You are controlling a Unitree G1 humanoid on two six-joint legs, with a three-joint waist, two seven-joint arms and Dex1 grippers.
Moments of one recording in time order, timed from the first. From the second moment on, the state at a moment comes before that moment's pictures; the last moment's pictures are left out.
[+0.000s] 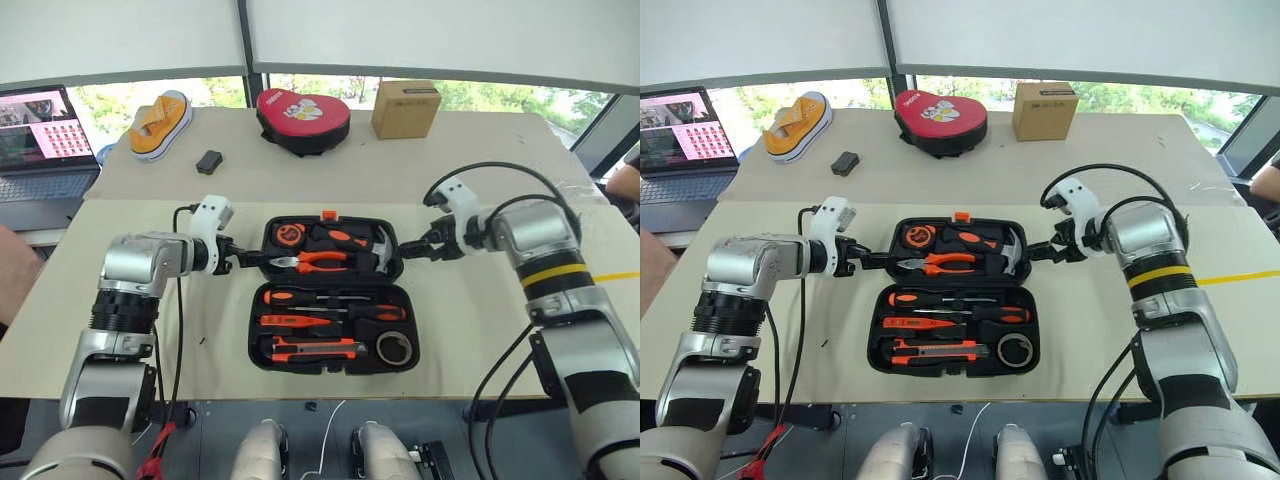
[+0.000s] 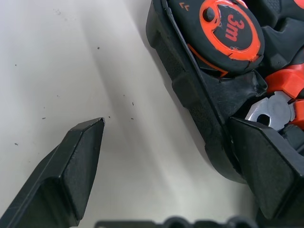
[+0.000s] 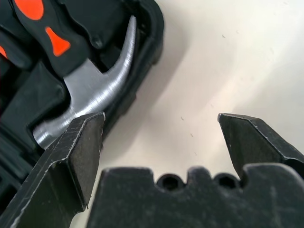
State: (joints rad) left arm -0.78 0.58 -0.03 0.28 -0.32 1.10 -0.71; right arm -1.01 -0.61 0.26 0.58 0.12 0.95 0.94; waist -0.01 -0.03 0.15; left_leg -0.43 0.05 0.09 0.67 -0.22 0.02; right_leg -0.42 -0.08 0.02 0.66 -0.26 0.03
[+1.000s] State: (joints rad) left arm -0.79 0.57 -0.05 0.31 -0.34 1.11 -0.76; right arm -0.97 -0.61 0.26 0.52 0.12 1.01 0.98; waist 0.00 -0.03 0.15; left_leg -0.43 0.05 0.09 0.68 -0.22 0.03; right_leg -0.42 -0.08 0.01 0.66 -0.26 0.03
